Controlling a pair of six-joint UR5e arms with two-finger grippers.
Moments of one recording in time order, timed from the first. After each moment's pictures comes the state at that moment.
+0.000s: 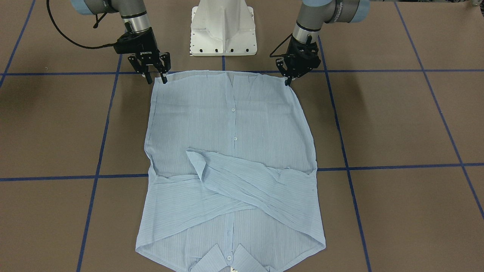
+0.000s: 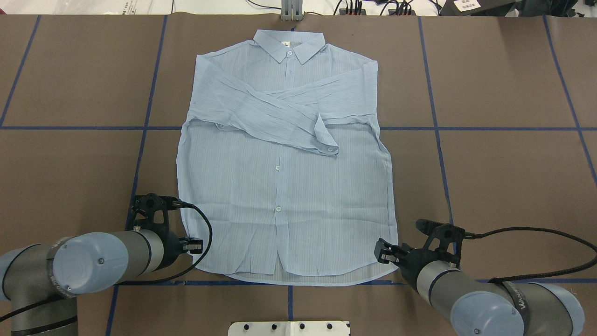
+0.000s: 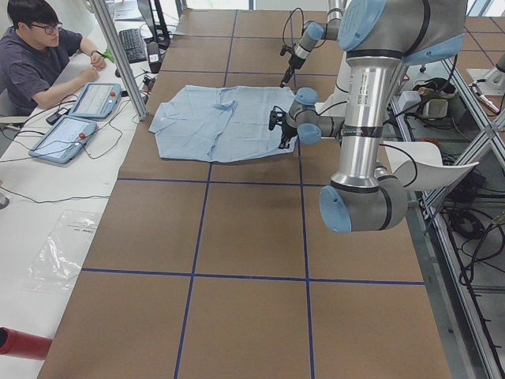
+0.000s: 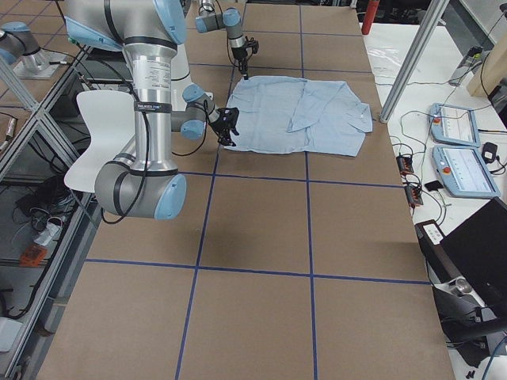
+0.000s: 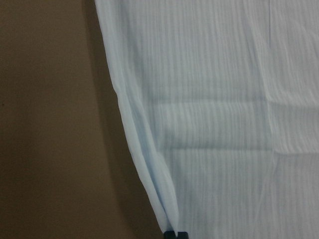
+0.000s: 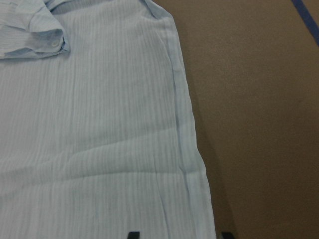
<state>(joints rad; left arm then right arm) -0.26 -1.71 -2.04 -1.92 -1.53 -1.34 0.06 -1.56 2.07 -1.17 1.14 1.71</state>
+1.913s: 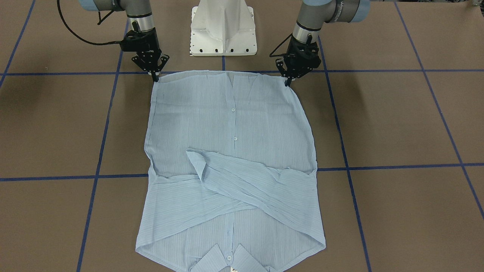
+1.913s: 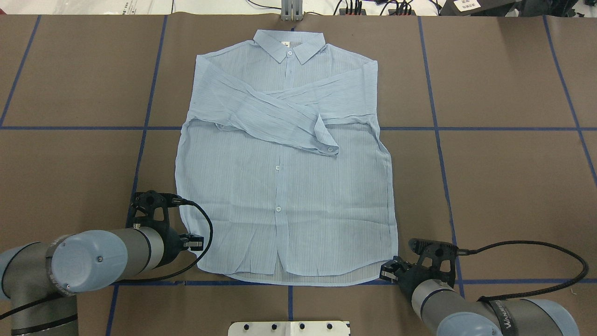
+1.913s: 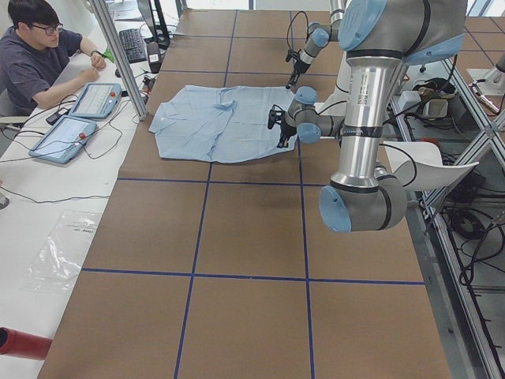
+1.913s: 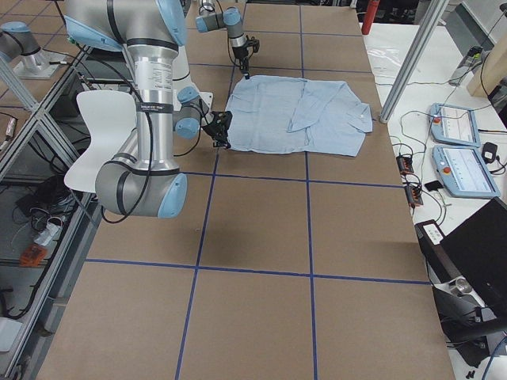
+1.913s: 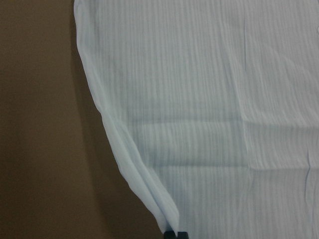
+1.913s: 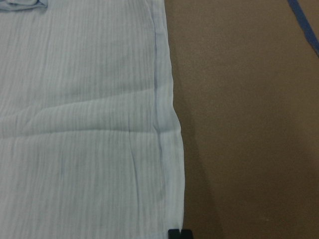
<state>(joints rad) -0.26 -1.71 -2.04 -1.92 -1.52 -1.34 0.01 -1.55 2.08 -1.29 1.12 1.71</state>
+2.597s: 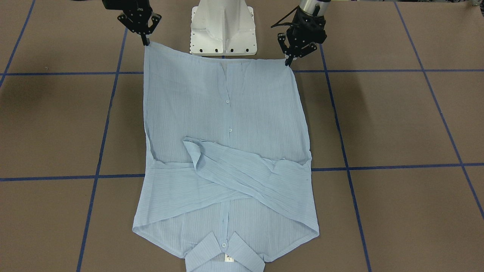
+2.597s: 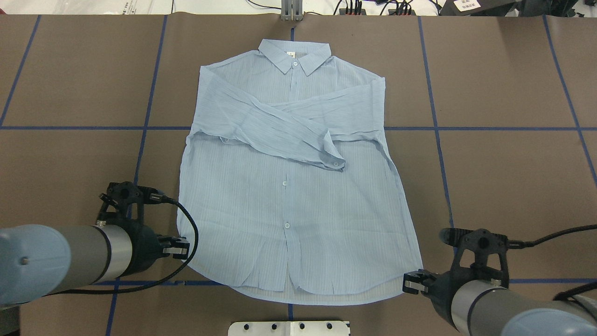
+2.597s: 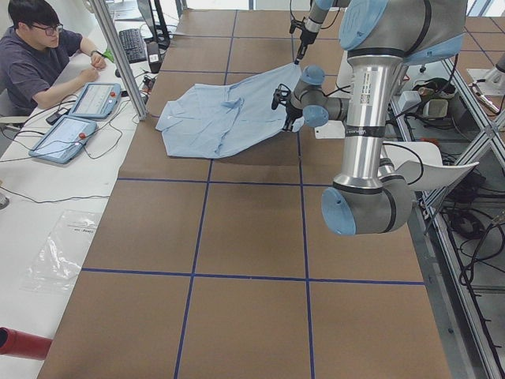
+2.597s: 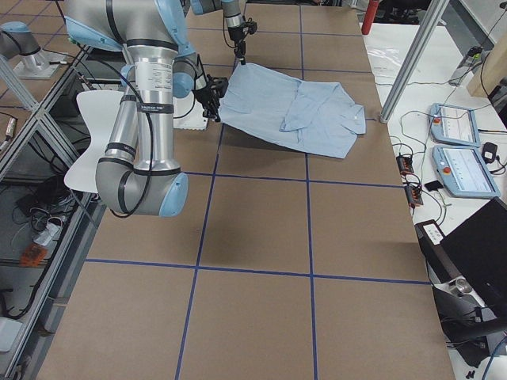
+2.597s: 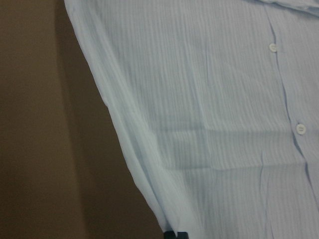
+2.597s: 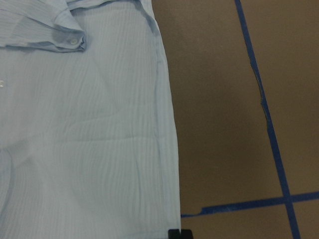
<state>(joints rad) -0.29 -1.68 -2.35 -1.72 -1.61 -1.23 0.02 -1.48 2.58 -1.89 1.35 1.71</state>
